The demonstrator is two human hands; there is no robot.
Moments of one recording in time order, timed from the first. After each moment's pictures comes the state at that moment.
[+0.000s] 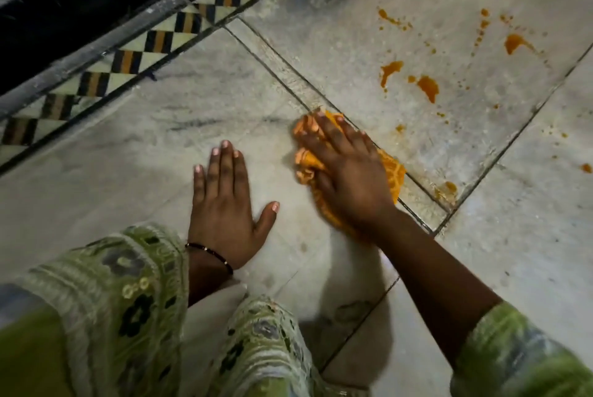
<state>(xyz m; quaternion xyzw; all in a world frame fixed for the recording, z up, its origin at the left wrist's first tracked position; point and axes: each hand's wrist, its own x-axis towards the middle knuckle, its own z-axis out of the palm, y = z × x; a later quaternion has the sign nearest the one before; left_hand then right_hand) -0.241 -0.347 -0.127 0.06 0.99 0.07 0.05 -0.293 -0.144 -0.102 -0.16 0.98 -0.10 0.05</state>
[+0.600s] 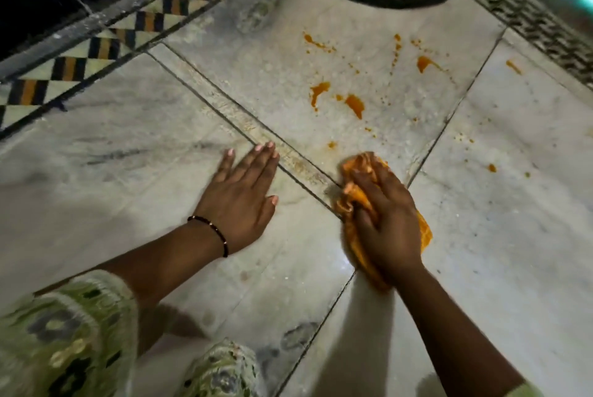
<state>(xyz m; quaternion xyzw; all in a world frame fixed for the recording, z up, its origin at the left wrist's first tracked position) -0.304 -0.271 -0.131 0.30 0.95 0.10 0.03 -0.234 -0.025 -0.102 0.04 0.98 -0.18 -0.06</state>
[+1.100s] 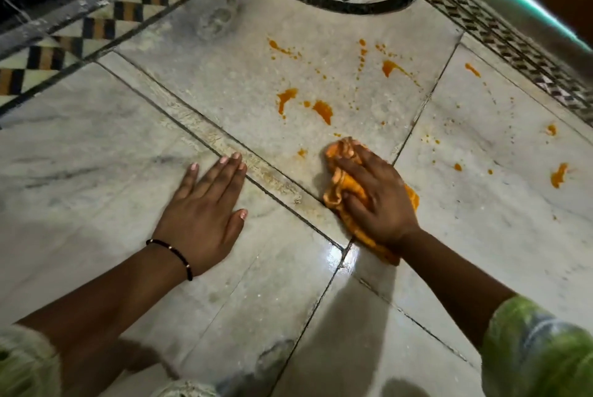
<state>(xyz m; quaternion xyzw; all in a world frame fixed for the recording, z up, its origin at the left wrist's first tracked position) -0.304 -0.272 -0.132 0.29 0.95 0.10 0.02 -0.272 0.030 -0.099 -0.04 0.99 -0.12 0.00</state>
